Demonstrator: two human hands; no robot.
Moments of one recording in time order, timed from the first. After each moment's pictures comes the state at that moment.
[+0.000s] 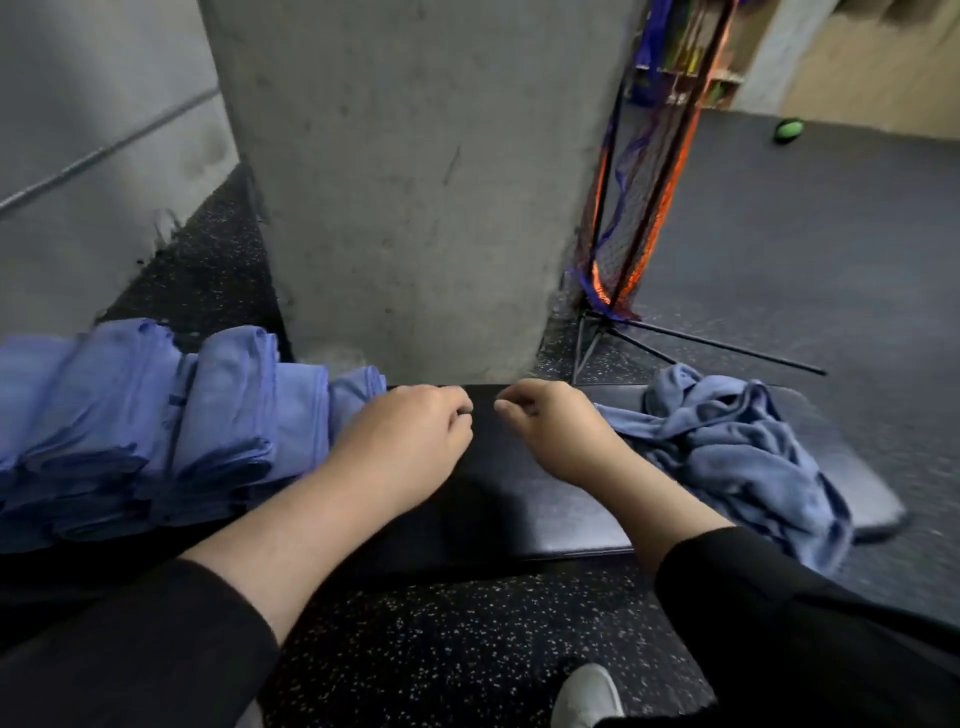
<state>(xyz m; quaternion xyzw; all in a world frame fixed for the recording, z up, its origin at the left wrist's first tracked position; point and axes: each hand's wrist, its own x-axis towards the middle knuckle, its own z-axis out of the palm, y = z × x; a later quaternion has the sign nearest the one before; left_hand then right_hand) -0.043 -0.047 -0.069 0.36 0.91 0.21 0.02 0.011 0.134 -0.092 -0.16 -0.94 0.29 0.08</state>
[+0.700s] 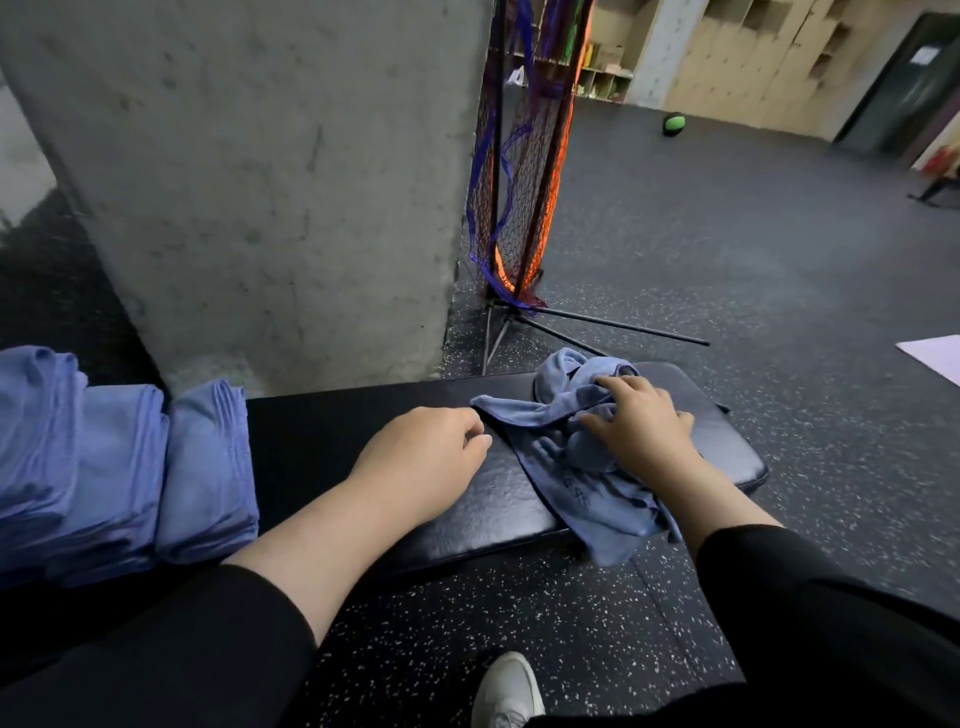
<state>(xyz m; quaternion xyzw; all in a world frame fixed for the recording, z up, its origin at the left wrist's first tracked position) 0.007 0.078 -0.083 0.41 0.87 0.22 0.12 0.122 0.315 -0.103 -0.41 -0.91 0.06 0.04</state>
